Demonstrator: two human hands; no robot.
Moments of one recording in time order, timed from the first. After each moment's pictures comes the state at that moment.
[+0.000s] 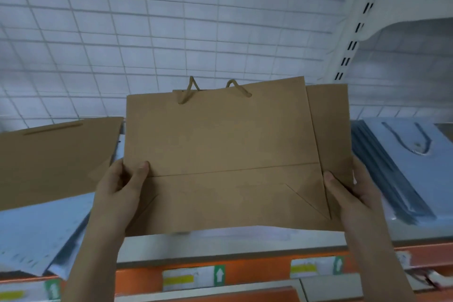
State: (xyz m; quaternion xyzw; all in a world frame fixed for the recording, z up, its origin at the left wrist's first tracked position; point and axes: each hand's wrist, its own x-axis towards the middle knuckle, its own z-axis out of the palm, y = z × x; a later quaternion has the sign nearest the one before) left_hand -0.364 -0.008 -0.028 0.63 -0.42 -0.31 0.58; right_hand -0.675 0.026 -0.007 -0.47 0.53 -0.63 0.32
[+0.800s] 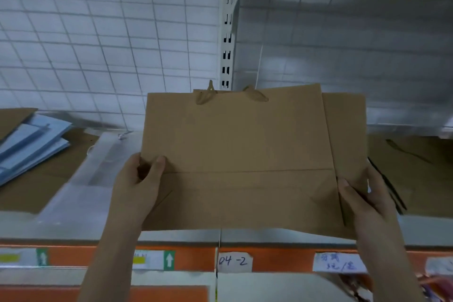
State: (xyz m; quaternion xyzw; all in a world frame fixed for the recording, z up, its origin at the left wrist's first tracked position) left_hand -0.678 0.004 -0.010 0.67 -0.43 -0.25 0.55; right_hand -0.981 0.029 -0.006 -0.43 0.56 -0.61 0.37
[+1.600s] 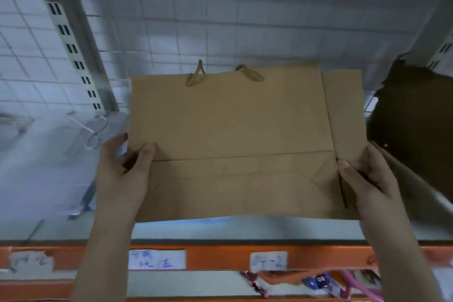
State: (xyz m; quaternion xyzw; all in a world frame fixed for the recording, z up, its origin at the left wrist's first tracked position) left_hand -0.980 -0.018 -0.004 0.63 -0.36 -0.26 0.63; right_hand -1.283 -0.009 -0.003 -0.45 0.54 -0.61 0.36
